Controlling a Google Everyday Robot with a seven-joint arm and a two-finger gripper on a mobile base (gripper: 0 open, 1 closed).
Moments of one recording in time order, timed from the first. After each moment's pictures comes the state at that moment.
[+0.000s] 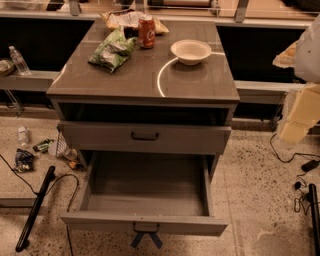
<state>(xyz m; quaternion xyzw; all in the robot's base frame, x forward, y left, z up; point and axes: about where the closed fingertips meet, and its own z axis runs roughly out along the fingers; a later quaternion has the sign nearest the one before) 0.438 -0.217 0.976 -0.60 0.78 -0.03 0.16</state>
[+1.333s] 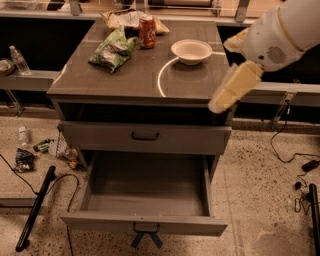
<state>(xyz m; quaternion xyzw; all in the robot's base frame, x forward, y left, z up) 0.526 -0.132 0.975 -0.58 0.74 0.10 0.32</state>
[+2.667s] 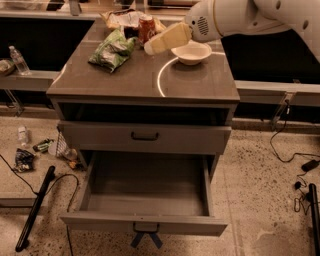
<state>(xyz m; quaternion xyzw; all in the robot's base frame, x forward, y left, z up) 0.678 -0.024 0.998 -0.41 0.74 0.26 0.46</state>
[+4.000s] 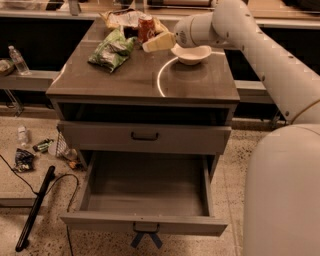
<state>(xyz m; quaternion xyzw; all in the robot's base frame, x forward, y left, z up) 0.842 -0.022 0.931 -0.35 0.74 0.20 0.54</state>
